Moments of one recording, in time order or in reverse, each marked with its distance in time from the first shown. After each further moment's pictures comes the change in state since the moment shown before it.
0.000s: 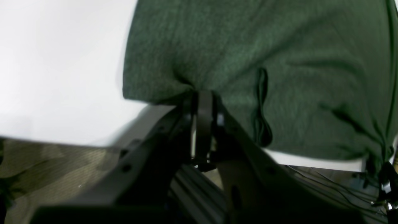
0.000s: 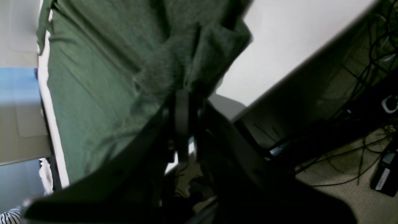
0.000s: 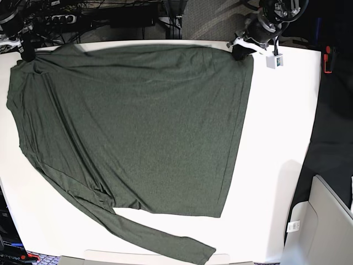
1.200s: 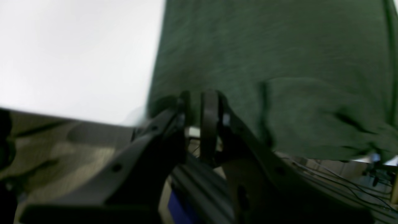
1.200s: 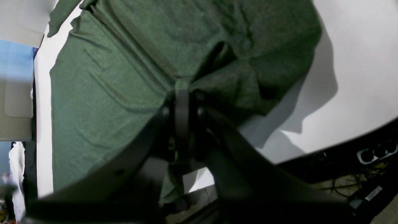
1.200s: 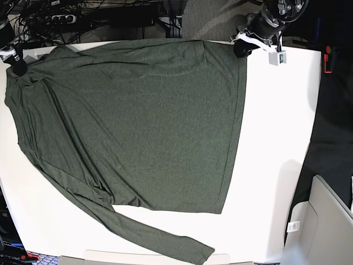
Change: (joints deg) left arm 3.1 -1.6 0.1 3.5 0.1 0.5 0.7; right arm 1.1 1.1 1.5 10.2 -1.6 3.5 -1.3
